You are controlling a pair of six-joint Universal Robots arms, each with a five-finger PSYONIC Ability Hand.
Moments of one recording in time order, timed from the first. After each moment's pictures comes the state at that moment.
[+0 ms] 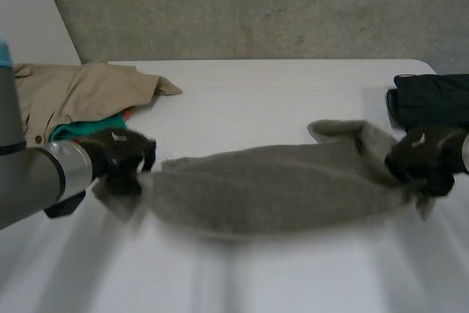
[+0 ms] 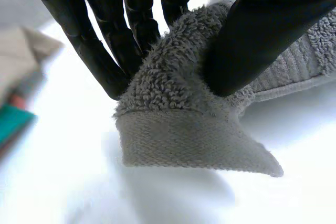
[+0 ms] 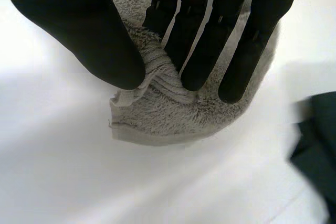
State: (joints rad) left arm 4.42 -1.86 -1.46 2.68 -1.36 3.59; right arm 1.62 -1.20 1.29 0.80 1.28 2.07; left_hand 1.12 1.20 1.19 1.20 0.97; right_hand 1.07 1.17 1.18 1.19 0.99
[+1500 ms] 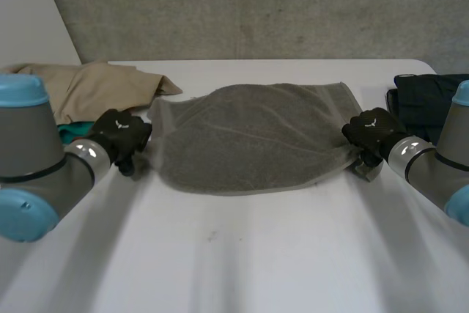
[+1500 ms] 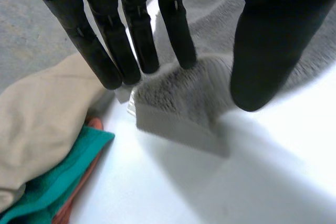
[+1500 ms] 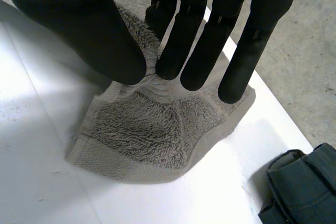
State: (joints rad) left arm 4.43 -2.00 -1.51 3.12 -1.45 3.73; right arm 1.74 -0.95 1.38 -0.04 1.25 2.42; left_hand 0.69 0.67 0.67 0.66 0.49; right_hand 1.07 1.18 1.19 1.19 1.02
